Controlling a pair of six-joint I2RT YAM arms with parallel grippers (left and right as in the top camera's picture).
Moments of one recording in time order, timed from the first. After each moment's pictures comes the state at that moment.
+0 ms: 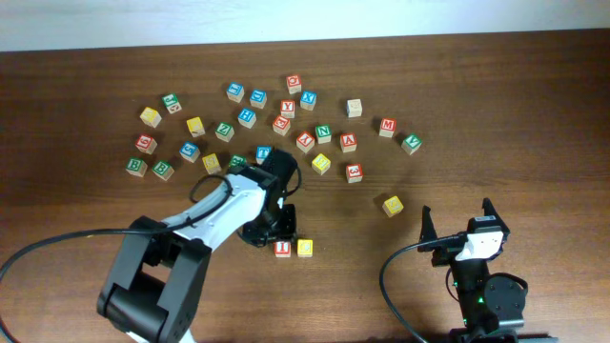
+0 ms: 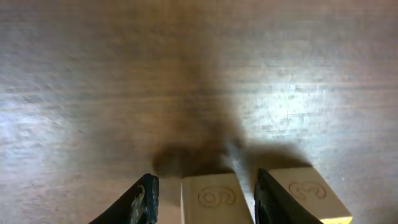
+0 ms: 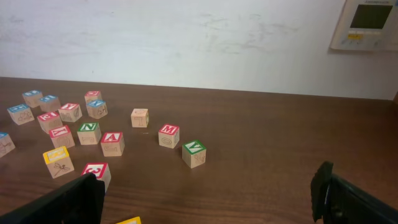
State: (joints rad) left arm -0.51 1.83 1.09 -0.86 0.18 -0.51; right arm 0.02 0.01 0.01 -0.07 -0.03 -0.03
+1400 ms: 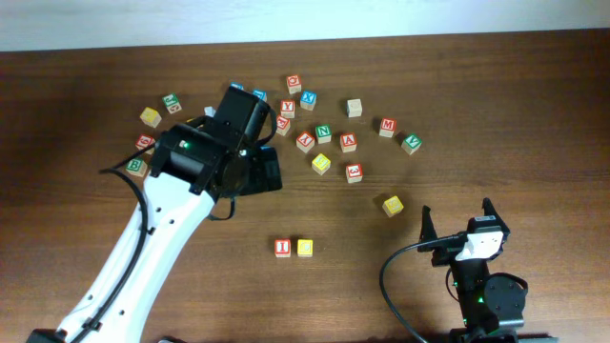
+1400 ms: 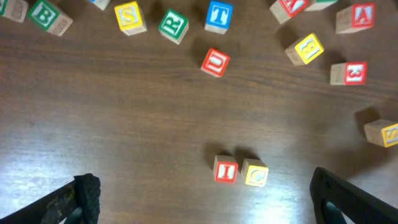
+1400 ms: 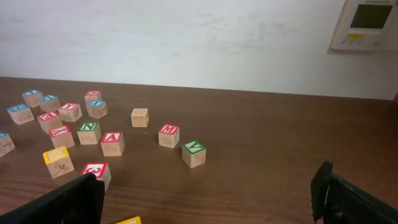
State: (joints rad) left arm -0.46 1.53 1.58 -1.33 -0.14 -0.57; right arm 0.02 0.01 0.01 -0.07 -0.03 -0.03
